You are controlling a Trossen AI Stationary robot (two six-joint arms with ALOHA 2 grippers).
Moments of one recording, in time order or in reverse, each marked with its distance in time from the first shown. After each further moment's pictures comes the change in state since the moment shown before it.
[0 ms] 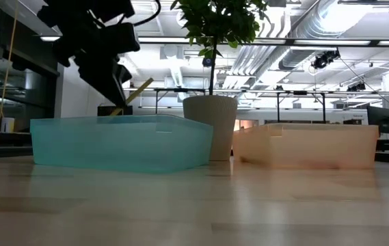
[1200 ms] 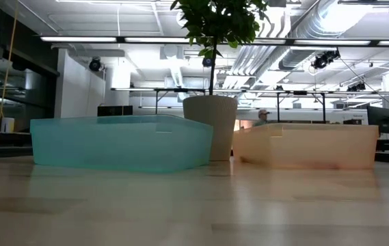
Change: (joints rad) left arm -0.130 -0.574 0.099 0.290 -0.160 0.059; right arm 0.000 0.011 -0.002 -0.227 0.026 0.136
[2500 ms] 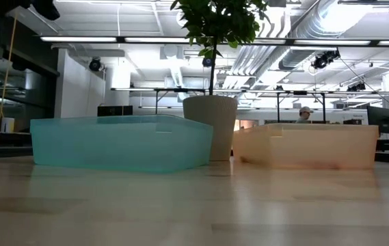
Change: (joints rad) left arm -0.184 -0.559 -0.785 0.811 -0.050 0.224; right arm 0.053 0.046 -0.001 -0.131 0.212 0.389
